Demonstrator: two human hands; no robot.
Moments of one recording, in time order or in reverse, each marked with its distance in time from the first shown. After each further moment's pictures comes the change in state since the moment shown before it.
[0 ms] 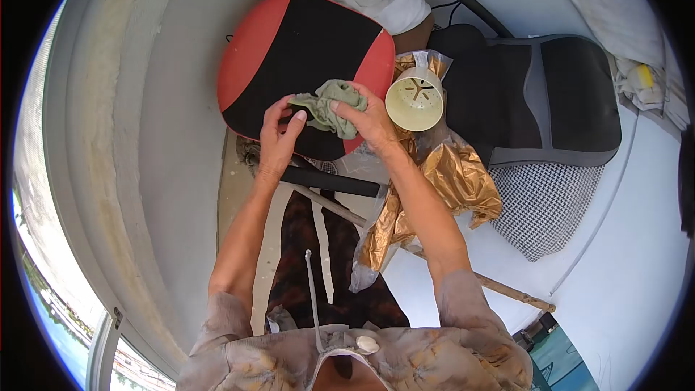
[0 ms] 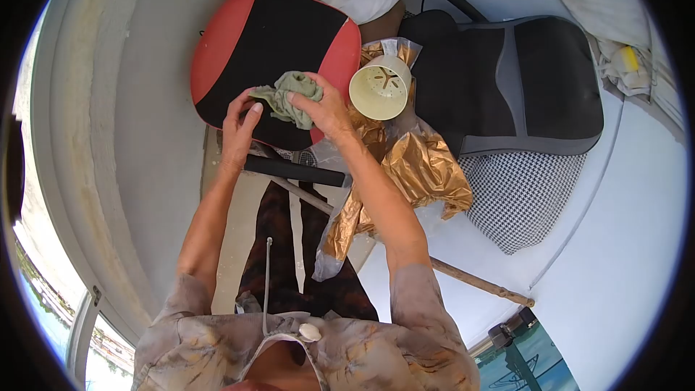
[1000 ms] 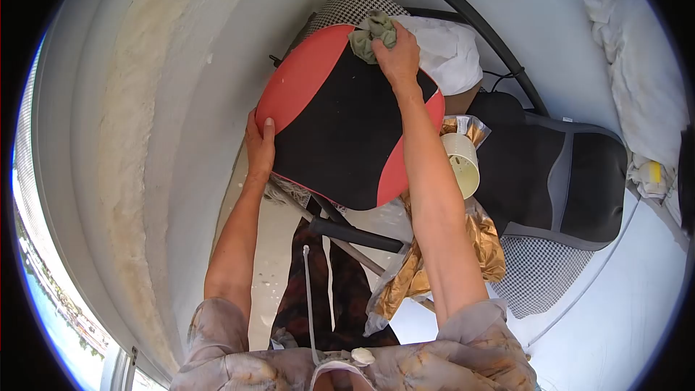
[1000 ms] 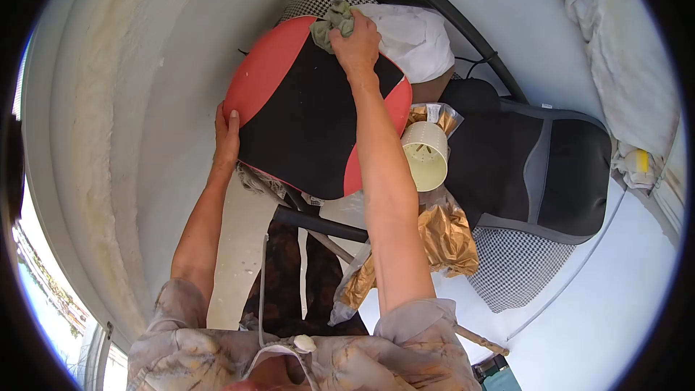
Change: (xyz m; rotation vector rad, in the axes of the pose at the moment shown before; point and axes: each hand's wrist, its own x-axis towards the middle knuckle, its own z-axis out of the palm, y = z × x) left_hand 0.106 -0.090 -0.107 0.223 0.360 -0.168; right_hand 0.242 -0.044 0.066 -0.973 0.347 -0.449
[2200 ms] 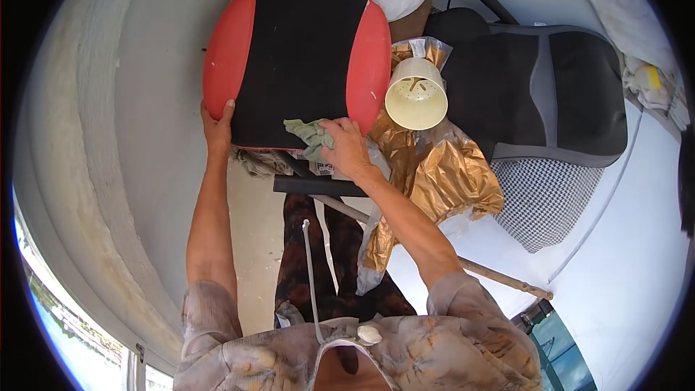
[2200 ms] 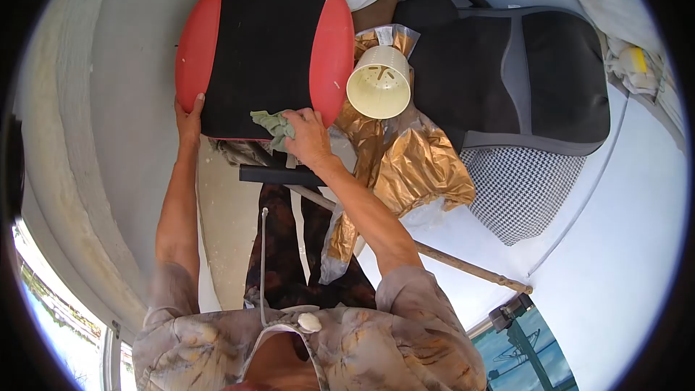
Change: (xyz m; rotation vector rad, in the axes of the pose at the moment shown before) left_hand -0.015 -0.015 0.010 -0.065 -0.045 0.007; right_hand -0.288 0.052 -0.068 0.031 -0.475 0.149
